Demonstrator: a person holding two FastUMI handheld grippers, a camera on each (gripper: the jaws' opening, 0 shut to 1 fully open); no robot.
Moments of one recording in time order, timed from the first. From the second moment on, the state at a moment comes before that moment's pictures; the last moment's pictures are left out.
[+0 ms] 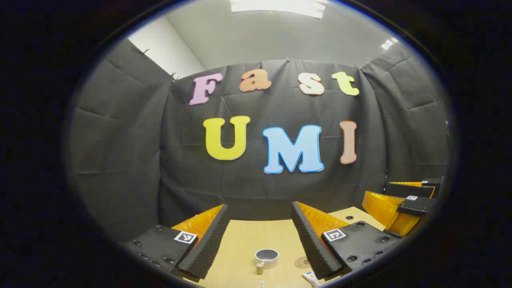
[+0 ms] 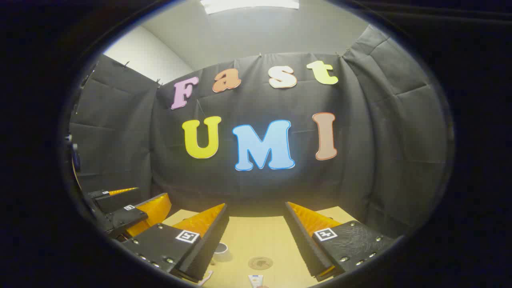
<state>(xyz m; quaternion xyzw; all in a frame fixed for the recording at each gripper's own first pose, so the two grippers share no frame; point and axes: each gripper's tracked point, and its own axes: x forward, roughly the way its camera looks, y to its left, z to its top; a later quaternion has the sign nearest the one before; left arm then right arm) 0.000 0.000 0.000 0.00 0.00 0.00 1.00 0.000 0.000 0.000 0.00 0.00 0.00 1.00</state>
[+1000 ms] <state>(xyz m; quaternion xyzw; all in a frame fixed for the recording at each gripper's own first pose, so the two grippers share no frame) 0.003 -0.013 -0.050 0.01 0.08 -0.01 1.00 0.005 -0.001 -0.052 0.00 0.09 0.00 1.00</state>
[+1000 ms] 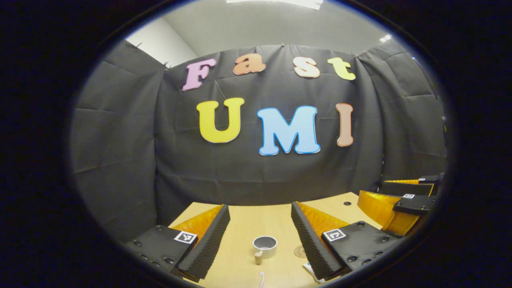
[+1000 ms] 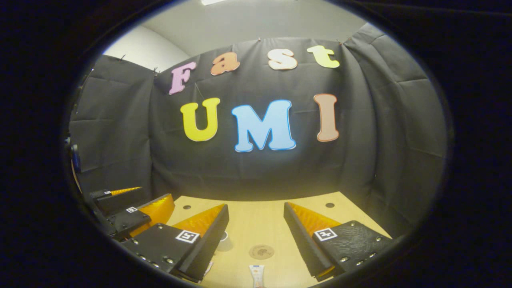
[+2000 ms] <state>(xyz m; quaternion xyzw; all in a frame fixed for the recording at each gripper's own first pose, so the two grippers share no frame) -0.069 0.007 -0.357 0.00 0.47 -0.02 0.88 -0.028 0.002 -0.303 0.00 0.47 0.02 0.88</state>
